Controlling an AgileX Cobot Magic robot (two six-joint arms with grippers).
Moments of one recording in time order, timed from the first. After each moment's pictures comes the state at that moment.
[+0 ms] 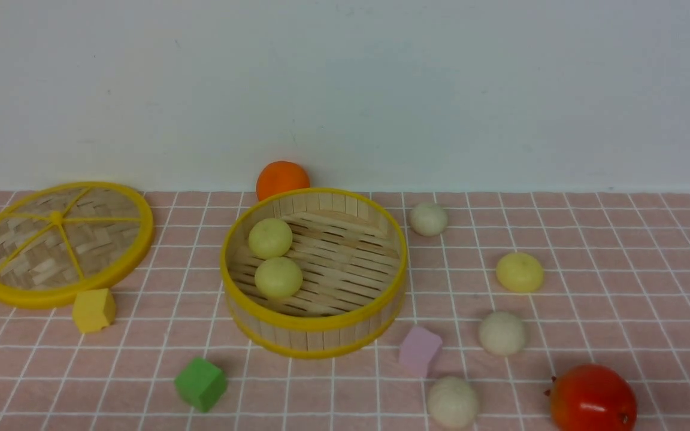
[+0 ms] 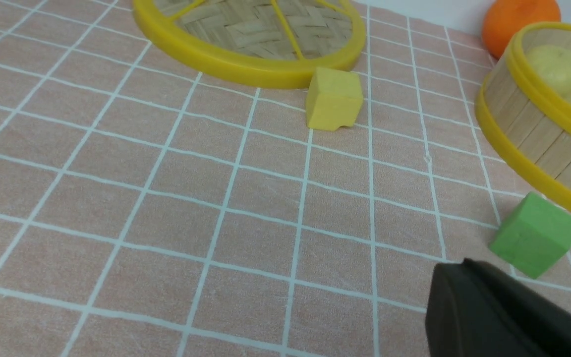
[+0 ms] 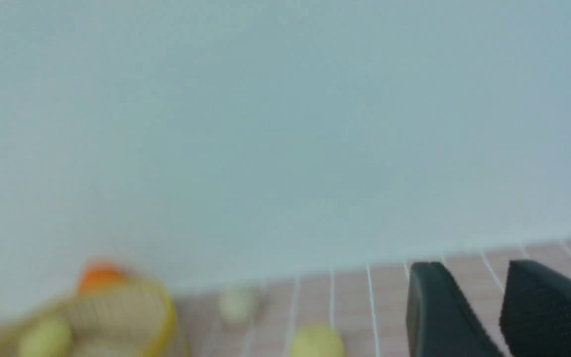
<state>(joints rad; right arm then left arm) 0.07 -0.01 0.03 0.26 -0.12 -0.09 -0.02 -0.01 0.02 0.05 0.37 -0.38</state>
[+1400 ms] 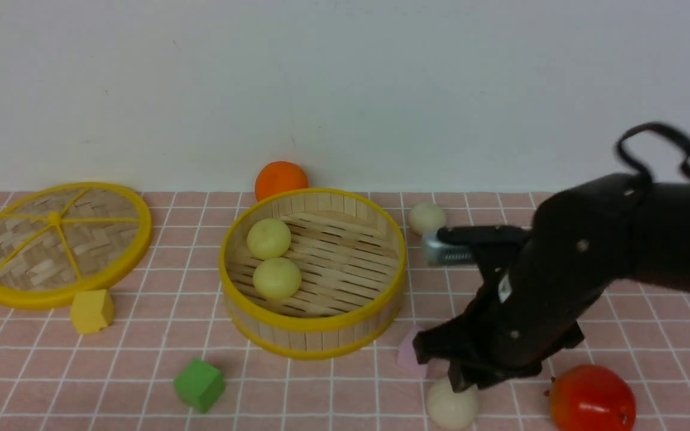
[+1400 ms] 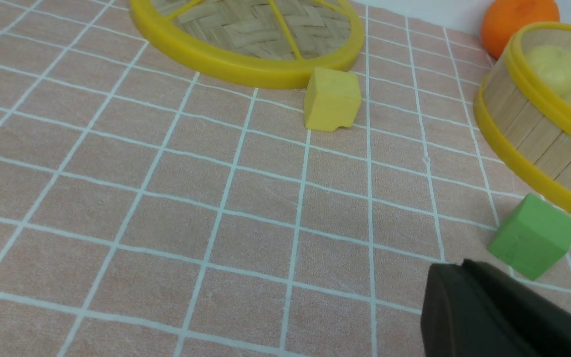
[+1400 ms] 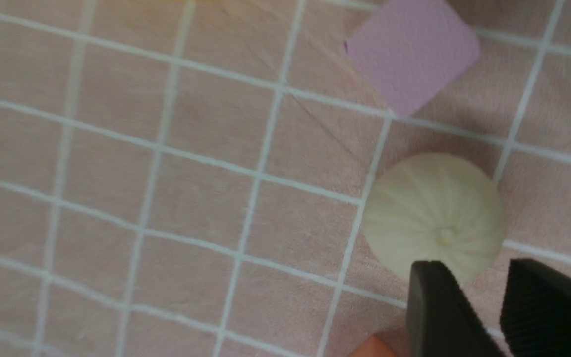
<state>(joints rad) 0.57 1.70 -1.08 0.13 0.74 0.27 -0.02 -0.01 0.02 0.05 0.37 -0.38</state>
